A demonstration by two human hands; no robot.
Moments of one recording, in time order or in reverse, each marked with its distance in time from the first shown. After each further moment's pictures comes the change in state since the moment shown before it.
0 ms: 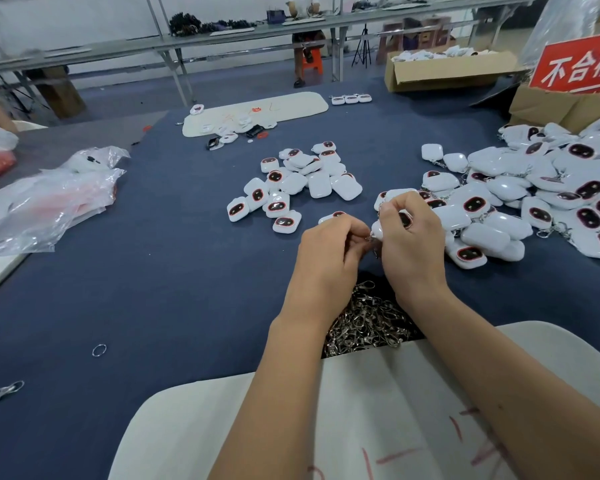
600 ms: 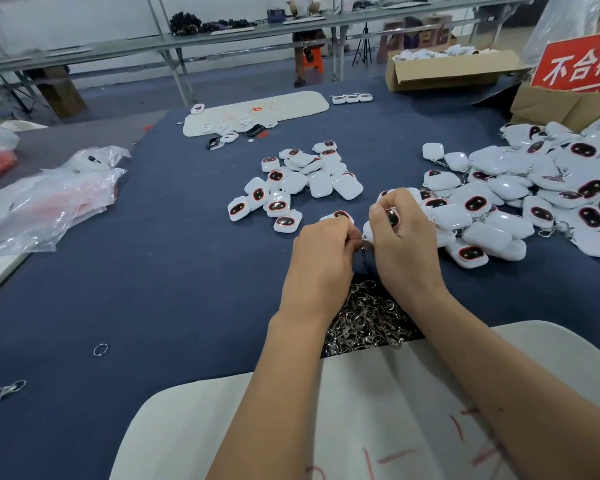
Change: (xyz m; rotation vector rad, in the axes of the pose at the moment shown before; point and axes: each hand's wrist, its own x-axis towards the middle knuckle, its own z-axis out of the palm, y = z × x) left_hand 0.001 0.003 -0.008 0.240 0.013 0.004; right_hand -0.005 -0.002 -0.001 -0.050 -0.115 -0.130
